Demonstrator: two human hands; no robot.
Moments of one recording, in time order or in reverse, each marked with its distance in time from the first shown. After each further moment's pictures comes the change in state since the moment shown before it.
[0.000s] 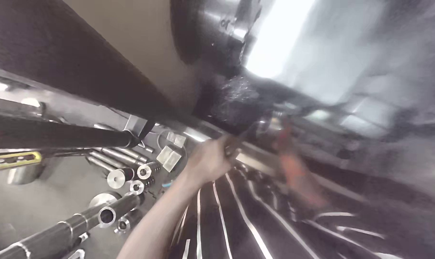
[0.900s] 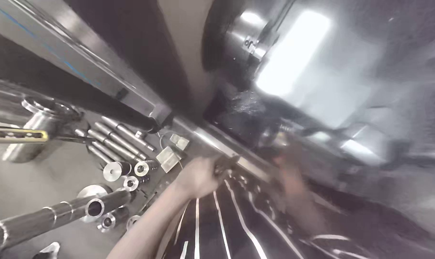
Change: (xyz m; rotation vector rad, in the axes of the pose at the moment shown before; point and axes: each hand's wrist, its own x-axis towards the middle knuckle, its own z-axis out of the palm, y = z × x) left_hand -0.060 -0.032 0.003 -0.073 -0.112 -0.071; right_hand -0.012 0.032 -0.020 -0.100 0.024 0.021
